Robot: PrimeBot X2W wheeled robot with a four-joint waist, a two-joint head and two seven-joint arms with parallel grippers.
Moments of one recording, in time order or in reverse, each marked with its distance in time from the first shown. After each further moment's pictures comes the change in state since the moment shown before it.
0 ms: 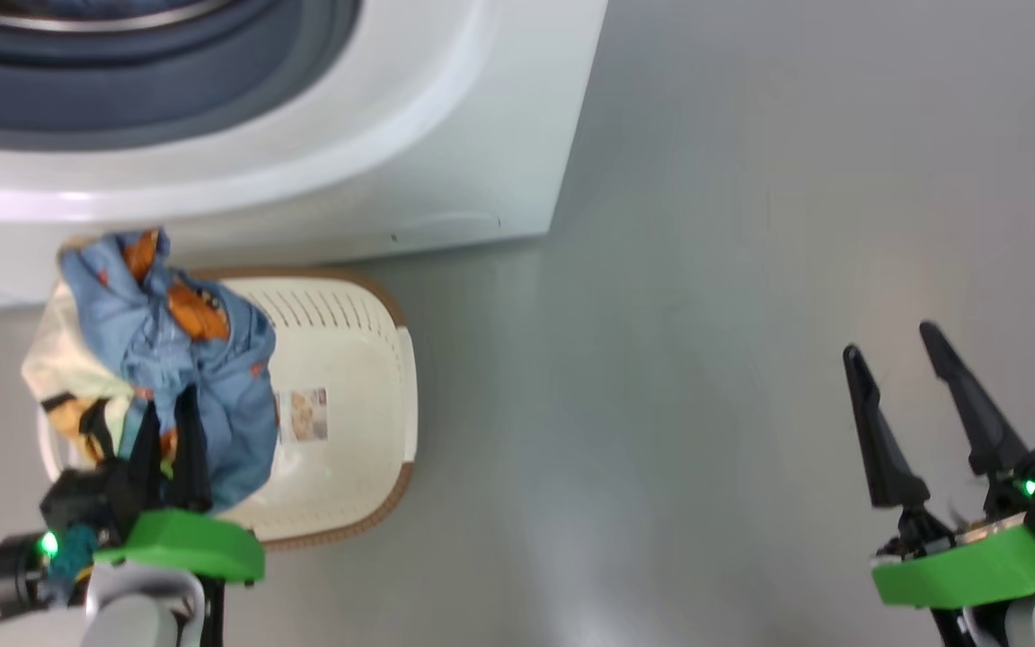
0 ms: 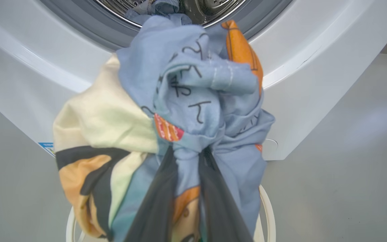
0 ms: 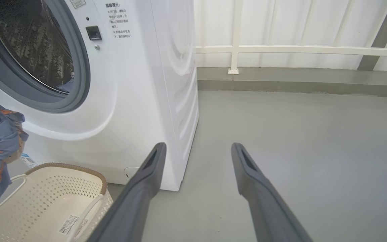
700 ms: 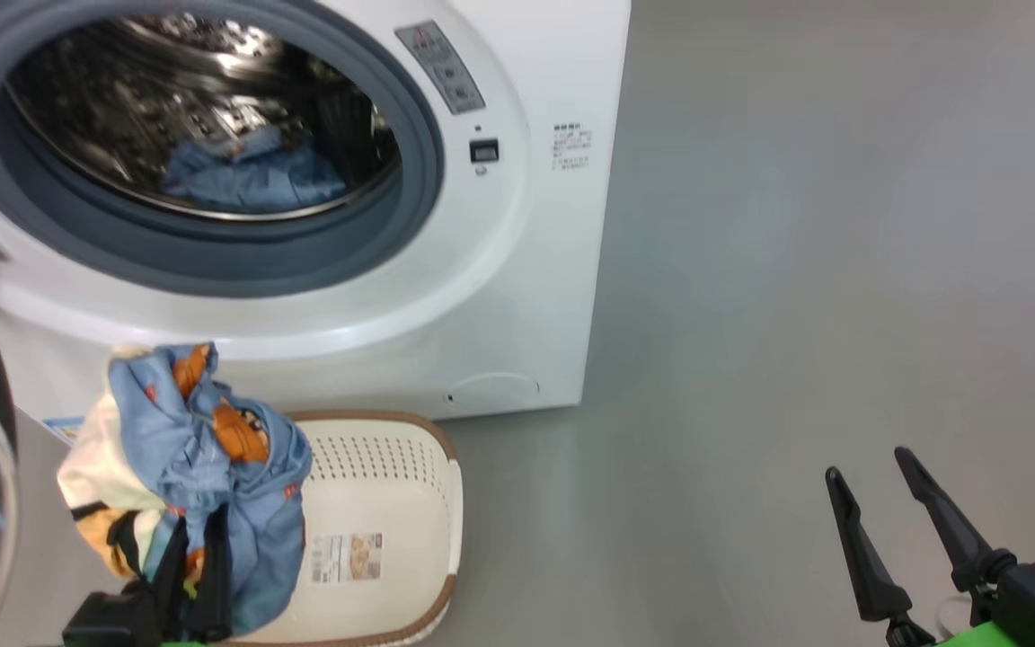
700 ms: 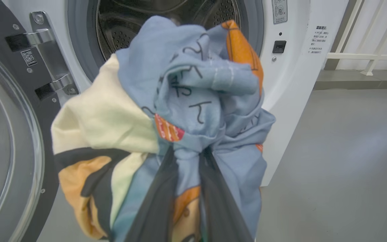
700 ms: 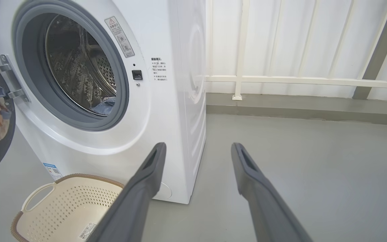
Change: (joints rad) left arm 0.299 0.051 -0.035 -0.259 0.020 0.004 0.049; right arm 0.179 0.022 0.008 0.042 -0.027 0.000 0.000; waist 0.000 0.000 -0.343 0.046
